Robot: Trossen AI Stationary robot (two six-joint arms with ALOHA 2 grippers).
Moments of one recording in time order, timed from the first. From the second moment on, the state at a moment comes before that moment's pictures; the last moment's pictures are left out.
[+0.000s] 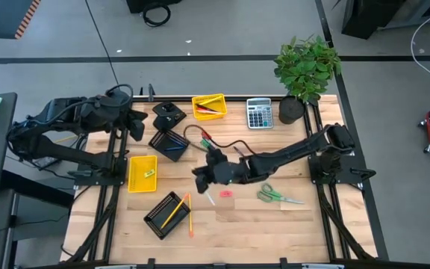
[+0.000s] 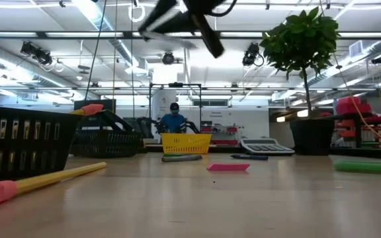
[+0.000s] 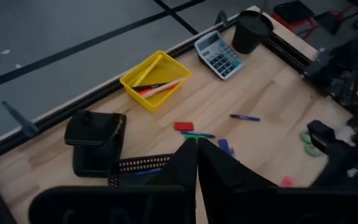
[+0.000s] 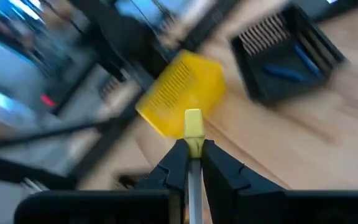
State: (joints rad) left arm 0.07 0.97 1.46 -1.20 -0.46 -0.64; right arm 0.25 1.85 1.40 -0.05 0.45 0.96
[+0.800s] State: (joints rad) left arm 0.25 0.97 1.46 -1.24 -0.51 -0.41; right arm 0.31 2.09 1.62 0.17 0.83 1.31
